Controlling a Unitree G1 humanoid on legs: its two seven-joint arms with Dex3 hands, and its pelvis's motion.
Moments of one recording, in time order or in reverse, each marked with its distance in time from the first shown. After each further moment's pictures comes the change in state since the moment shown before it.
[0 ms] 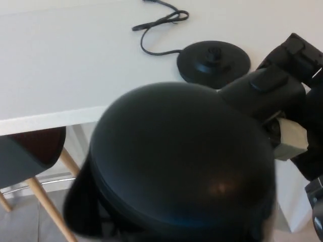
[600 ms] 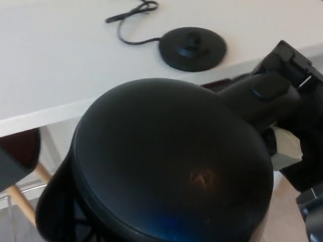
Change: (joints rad) left_arm -0.038 0.017 0.005 0.021 0.001 -0.020 0.029; right_arm 0.044 -0.023 0.028 -0.001 0.217 -0.082 -0.148
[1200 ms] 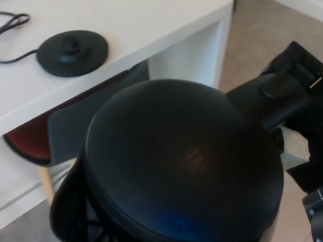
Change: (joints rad) left_arm -0.046 -0.007 -0.003 0.028 0.004 0.000 0.038; right_arm 0.006 -0.074 0.024 0.001 0.051 -0.052 -0.082
